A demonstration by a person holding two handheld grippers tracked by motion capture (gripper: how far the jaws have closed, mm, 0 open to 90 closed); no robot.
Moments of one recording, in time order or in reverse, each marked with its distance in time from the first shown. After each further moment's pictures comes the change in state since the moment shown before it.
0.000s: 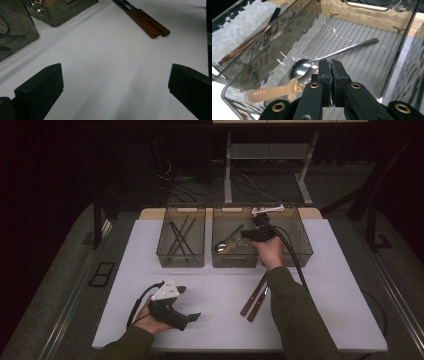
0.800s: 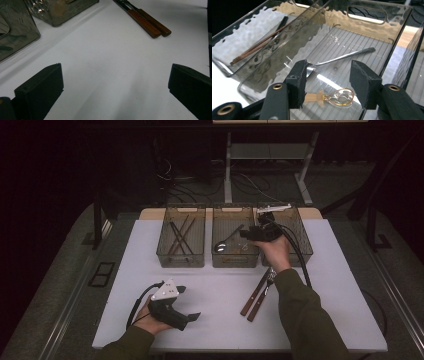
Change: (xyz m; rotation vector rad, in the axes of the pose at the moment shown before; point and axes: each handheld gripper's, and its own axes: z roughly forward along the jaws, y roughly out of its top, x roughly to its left) left arm 0.000 0.000 -0.001 -0.003 0.006 -0.004; right arm -0.001 0.000 -0.025 -0.076 0.039 -0.053
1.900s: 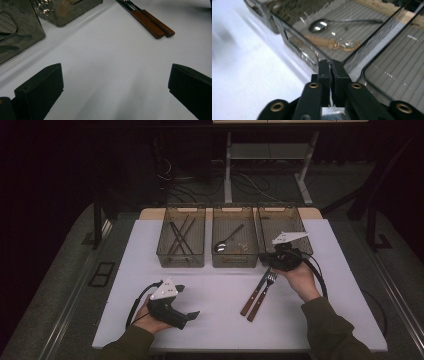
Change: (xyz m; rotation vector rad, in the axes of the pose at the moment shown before) left arm 0.003 0.000 -0.002 0.008 0.018 0.006; right arm 0.008 -0.074 -0.060 0.063 0.030 -0.222
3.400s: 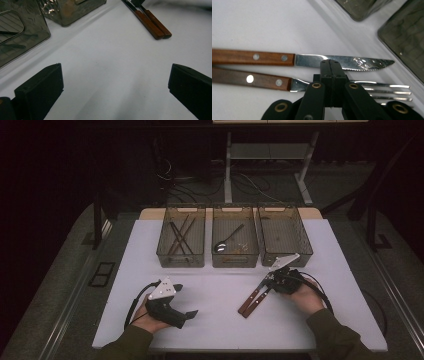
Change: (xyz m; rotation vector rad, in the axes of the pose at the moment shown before) left arm 0.003 -0.002 -0.003 -0.008 0.015 -0.002; right arm 0.014 -0.055 0.011 0.255 0.008 -0.144
